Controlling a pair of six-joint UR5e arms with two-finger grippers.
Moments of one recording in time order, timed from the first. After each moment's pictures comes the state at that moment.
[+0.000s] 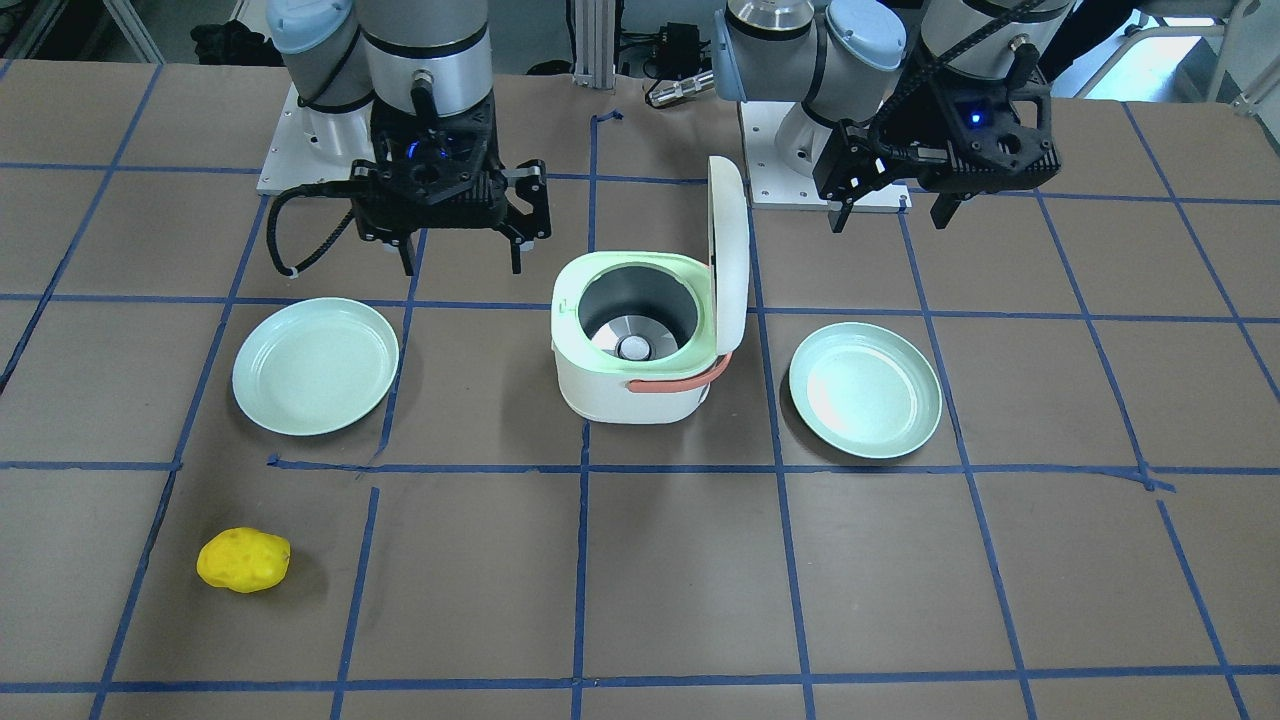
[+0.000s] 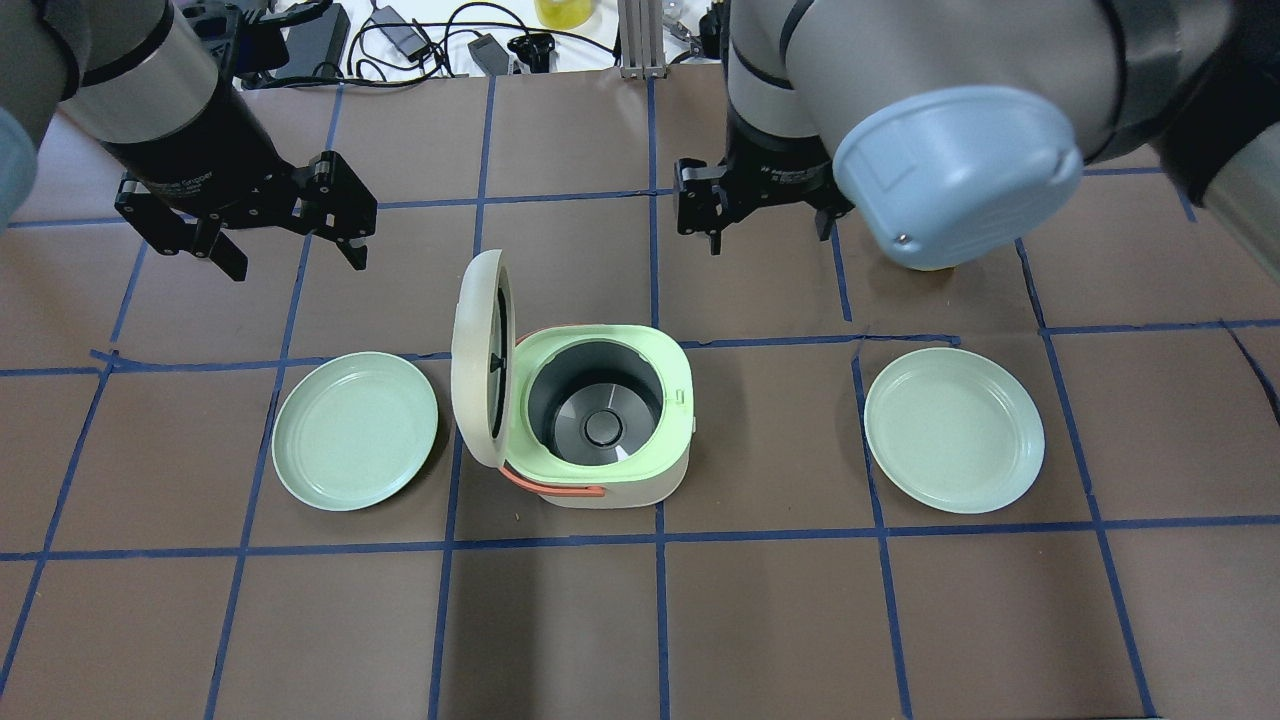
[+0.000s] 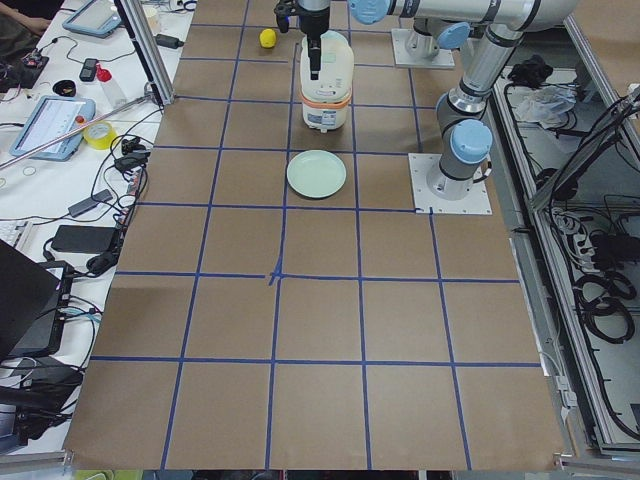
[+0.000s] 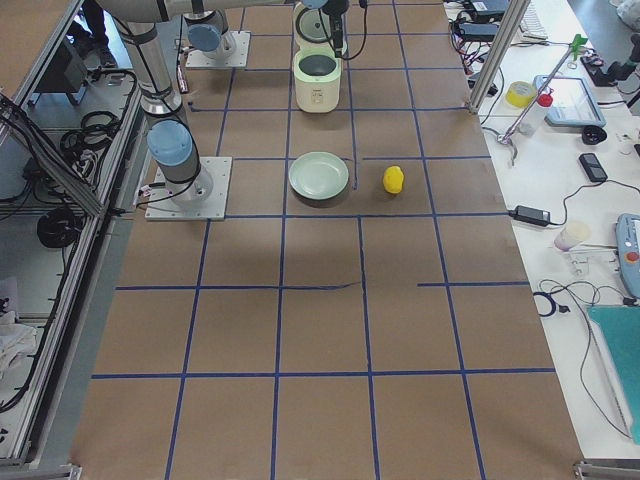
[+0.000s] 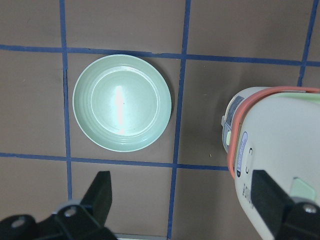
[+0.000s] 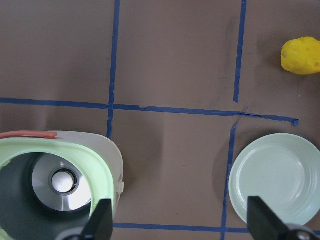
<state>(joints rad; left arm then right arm) -1.55 -1.50 -1.59 -1.62 1.59 -0.05 1.83 -1.49 1.50 -1.65 -1.62 0.16</state>
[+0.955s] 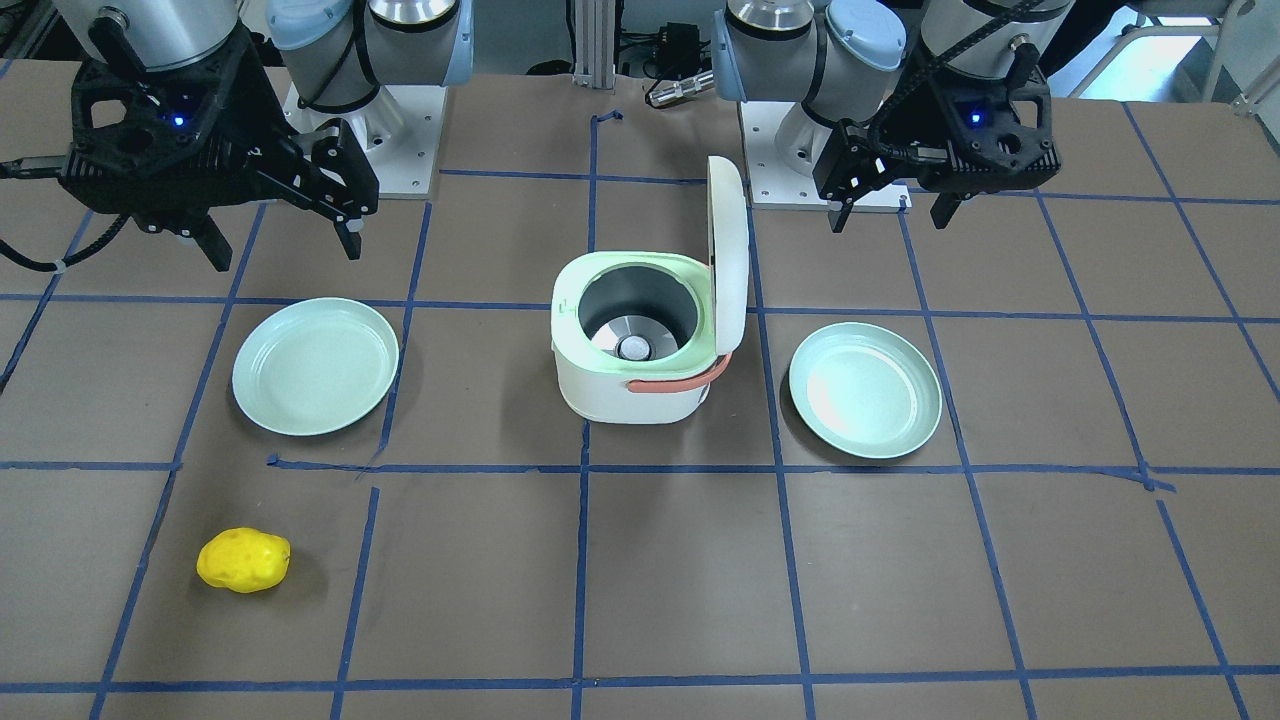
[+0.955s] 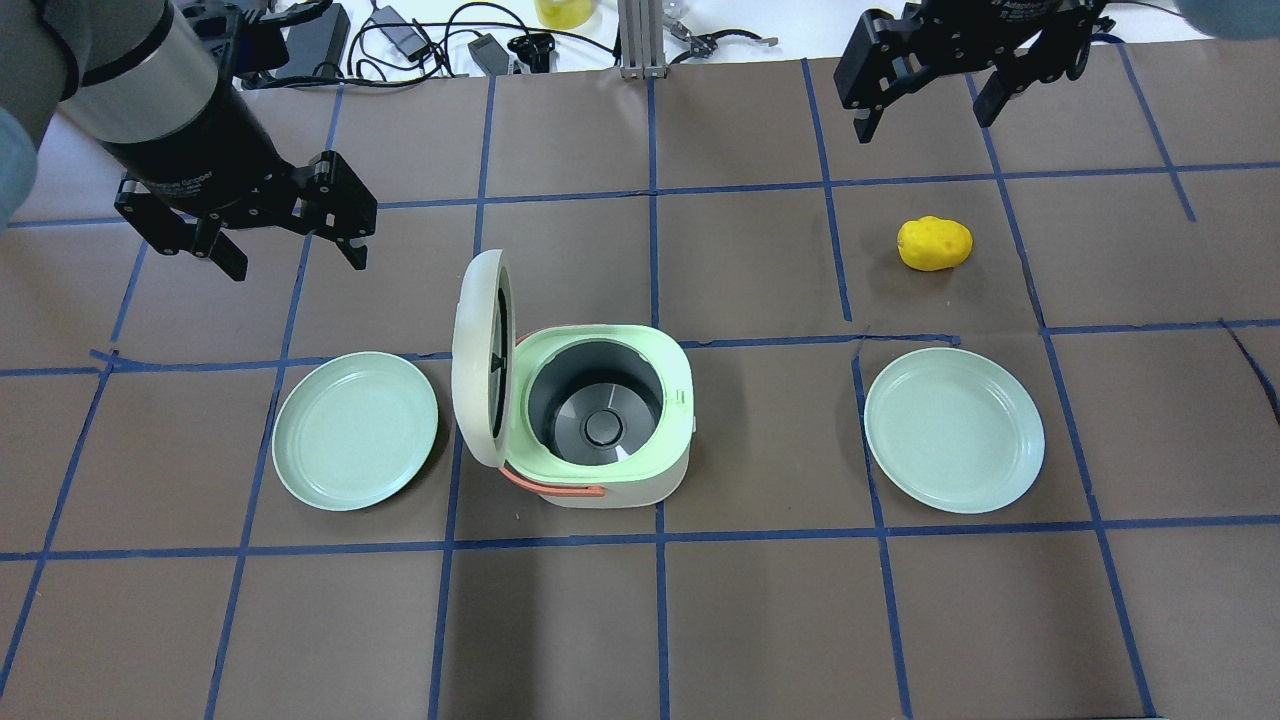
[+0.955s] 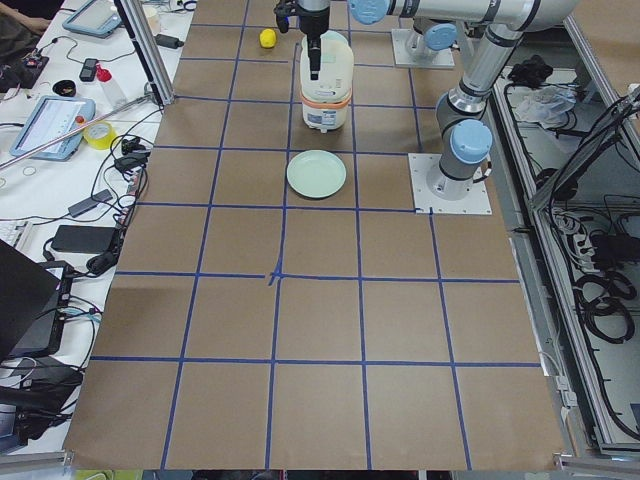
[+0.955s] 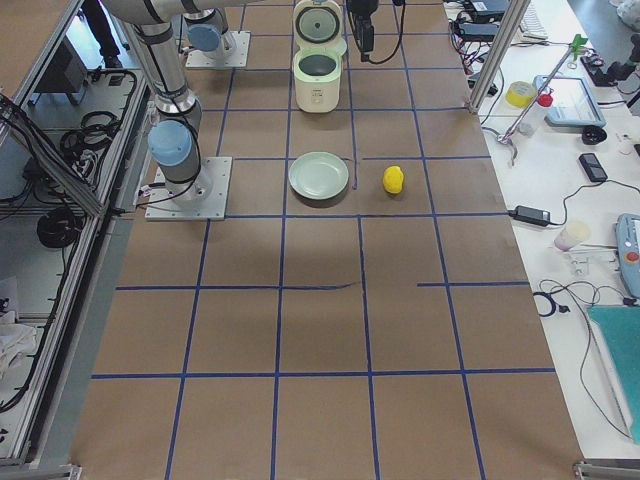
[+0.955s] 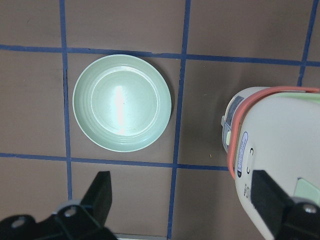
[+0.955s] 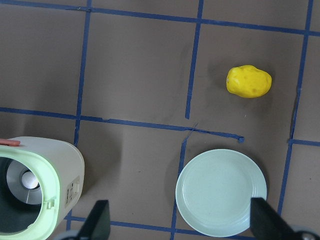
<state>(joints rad) -1.55 -1.50 -1.59 -1.62 1.59 -0.05 1.61 -1.49 1.36 -1.52 -1.55 -0.08</state>
